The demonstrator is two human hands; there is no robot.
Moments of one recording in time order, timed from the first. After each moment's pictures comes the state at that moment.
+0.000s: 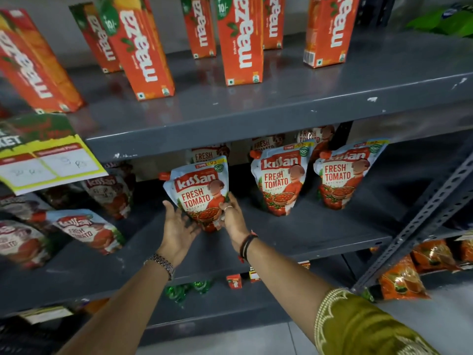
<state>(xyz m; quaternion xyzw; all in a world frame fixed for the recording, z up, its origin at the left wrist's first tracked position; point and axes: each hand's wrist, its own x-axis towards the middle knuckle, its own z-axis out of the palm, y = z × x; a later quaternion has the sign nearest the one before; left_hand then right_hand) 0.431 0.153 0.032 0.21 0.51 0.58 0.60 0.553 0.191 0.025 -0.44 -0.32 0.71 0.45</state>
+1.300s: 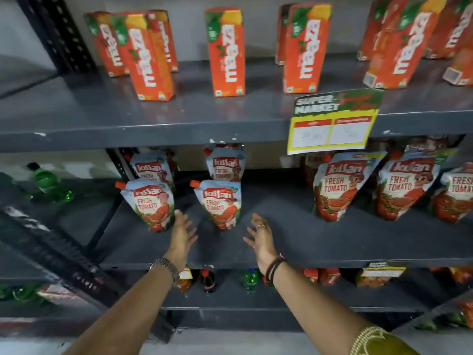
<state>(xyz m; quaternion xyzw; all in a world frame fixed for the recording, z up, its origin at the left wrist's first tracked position) 0.148 0.040 0.024 0.15 0.62 0.60 0.48 0.319 0.072 0.024 -0.51 -0.29 0.69 0.43</state>
